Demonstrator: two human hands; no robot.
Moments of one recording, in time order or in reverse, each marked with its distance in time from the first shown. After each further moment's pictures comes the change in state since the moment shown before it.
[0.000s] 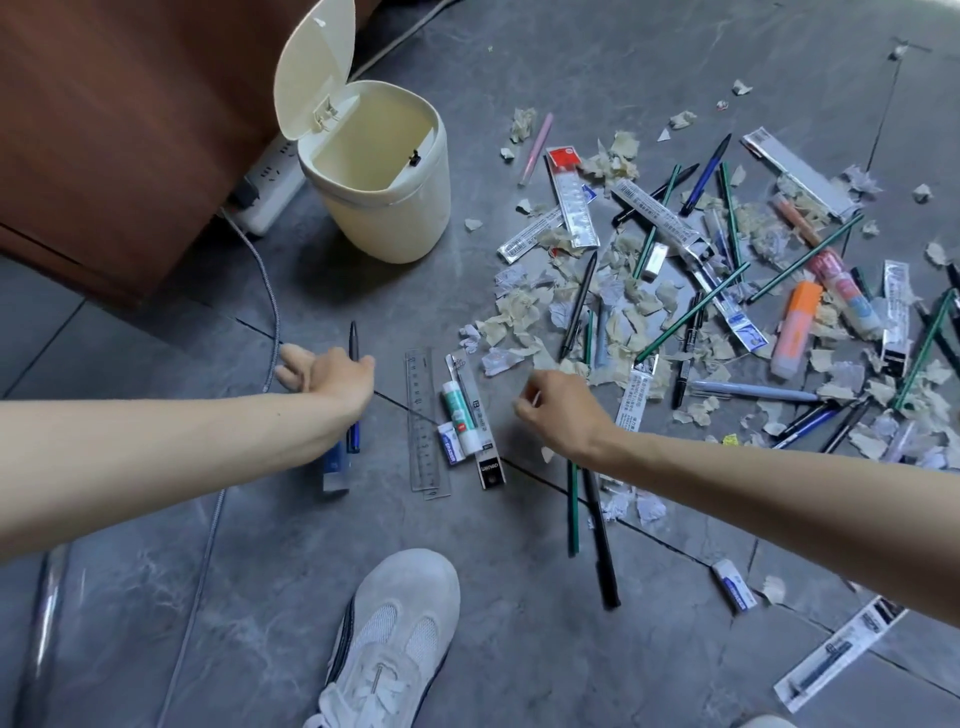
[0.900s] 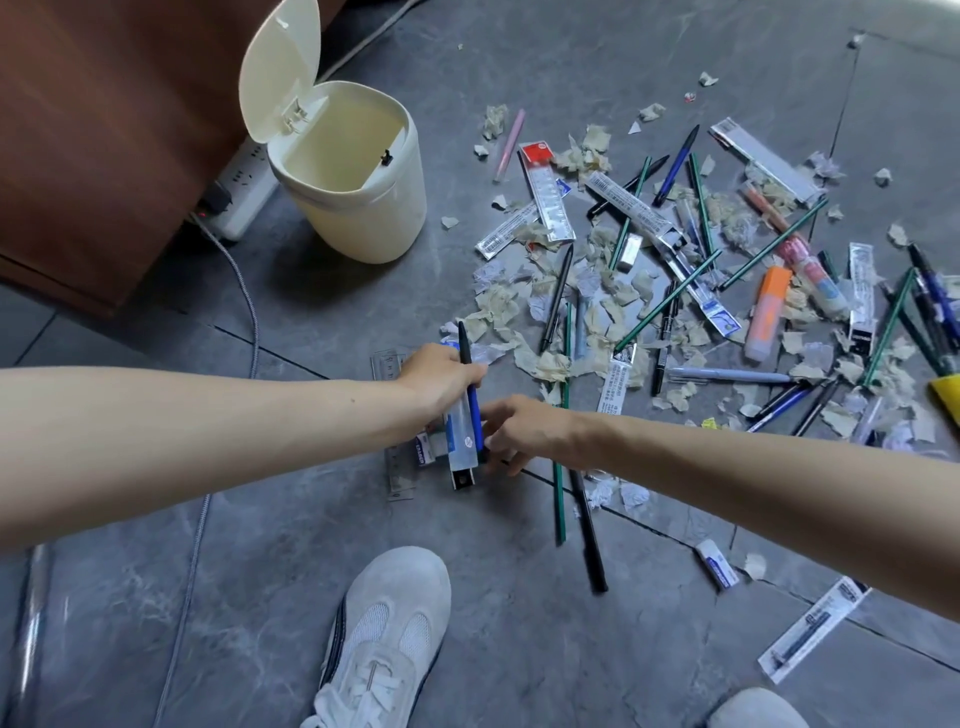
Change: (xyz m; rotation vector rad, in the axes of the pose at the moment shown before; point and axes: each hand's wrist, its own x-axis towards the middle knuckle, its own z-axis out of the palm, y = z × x) left_hand -0.052 0.059 0.022 -0.312 -0.576 0.254; right_hand -0.012 -0.013 0.000 0.470 -0.599 0.199
